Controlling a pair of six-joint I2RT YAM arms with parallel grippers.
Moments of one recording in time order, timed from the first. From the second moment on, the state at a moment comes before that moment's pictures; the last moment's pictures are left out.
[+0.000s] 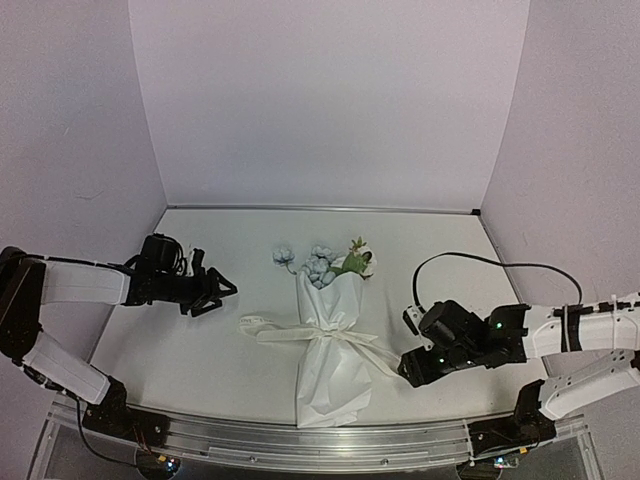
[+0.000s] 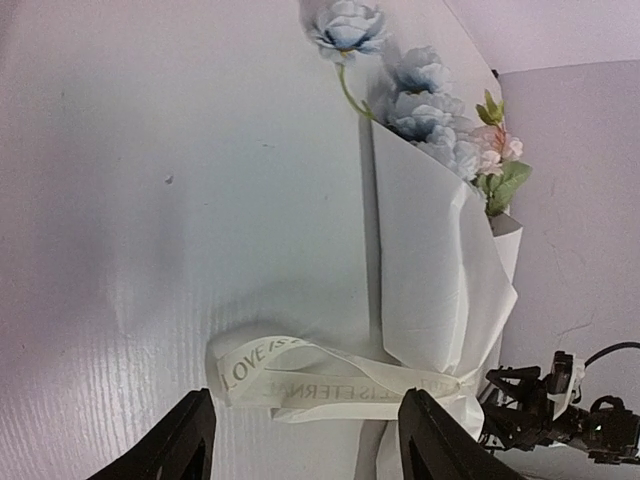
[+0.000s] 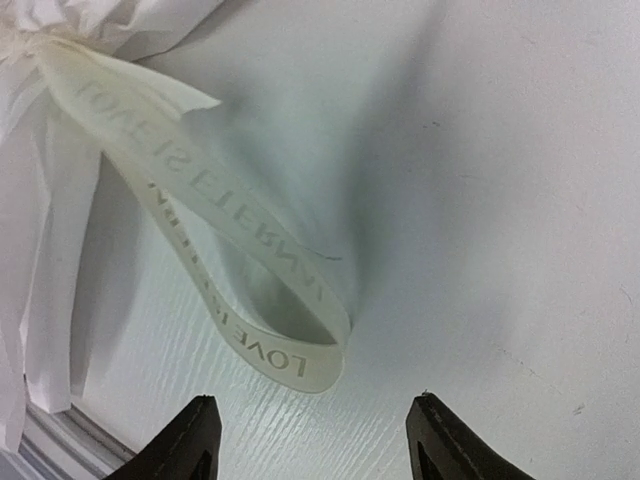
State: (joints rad) left arm -0.36 1.39 0.61 0.03 0.51 -0.76; right arm 1.04 1.18 0.58 -0.48 0.15 0.56
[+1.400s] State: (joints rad) left arm -0.60 1.32 0.62 -0.09 0.43 -0.68; right arm 0.86 1.69 0.98 -0.40 -0.12 0.20
